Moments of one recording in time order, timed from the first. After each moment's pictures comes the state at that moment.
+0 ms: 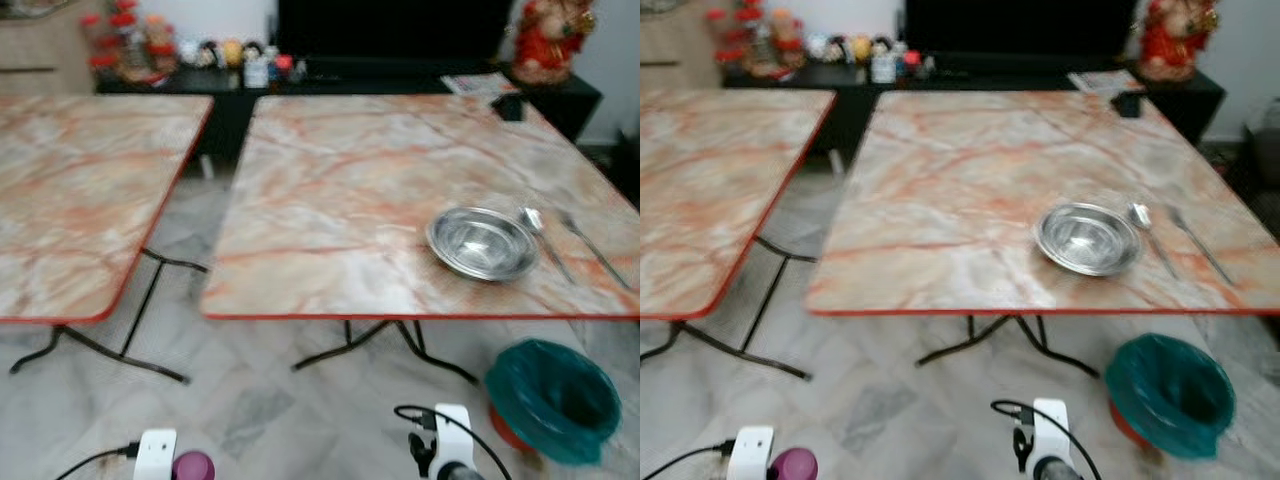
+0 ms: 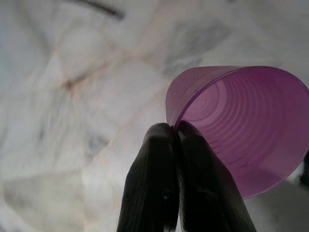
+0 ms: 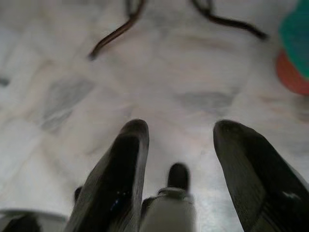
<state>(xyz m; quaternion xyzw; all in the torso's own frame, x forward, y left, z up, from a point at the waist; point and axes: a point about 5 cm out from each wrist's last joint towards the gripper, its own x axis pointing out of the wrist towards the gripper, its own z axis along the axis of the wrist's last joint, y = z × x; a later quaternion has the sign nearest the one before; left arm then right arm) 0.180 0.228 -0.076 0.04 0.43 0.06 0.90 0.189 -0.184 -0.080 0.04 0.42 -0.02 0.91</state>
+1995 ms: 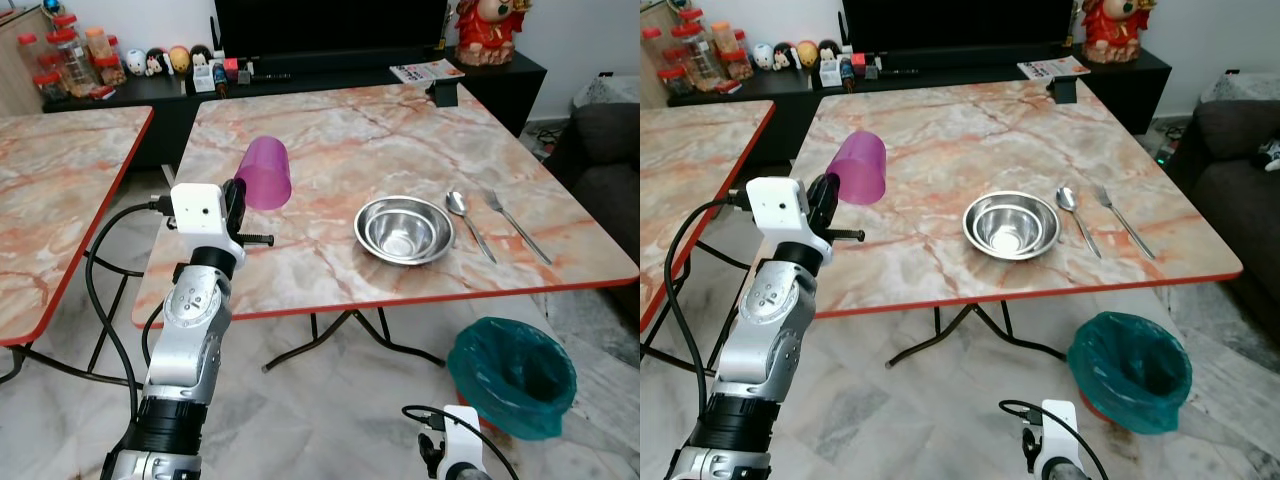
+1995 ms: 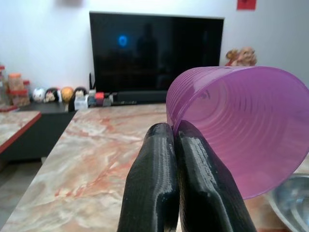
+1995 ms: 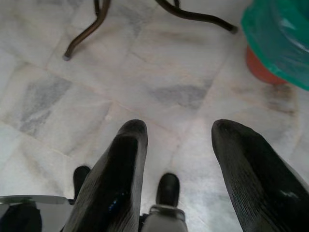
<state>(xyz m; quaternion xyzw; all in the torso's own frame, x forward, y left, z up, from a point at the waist) 0.326 0.137 0.199 -0.03 -0.16 -0.05 0.98 0.187 -0.182 -0.081 0.04 0.42 -0.03 0.91</state>
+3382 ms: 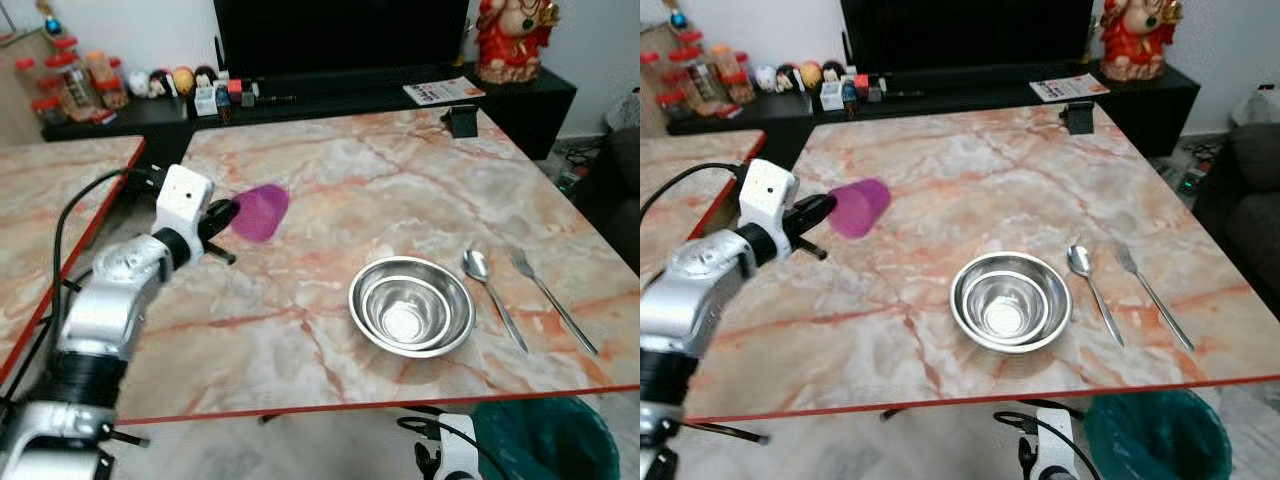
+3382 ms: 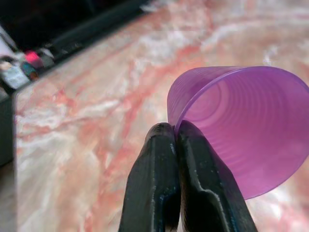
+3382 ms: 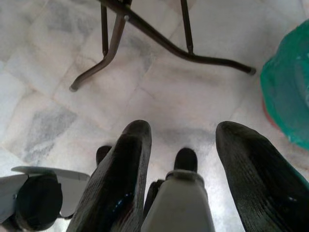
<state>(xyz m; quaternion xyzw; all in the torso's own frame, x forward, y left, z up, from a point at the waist) 0.351 0.186 0.202 0.16 0.05 -0.27 0.95 0.173 -0.176 -0.088 0.03 0.44 -0.03 0.90</state>
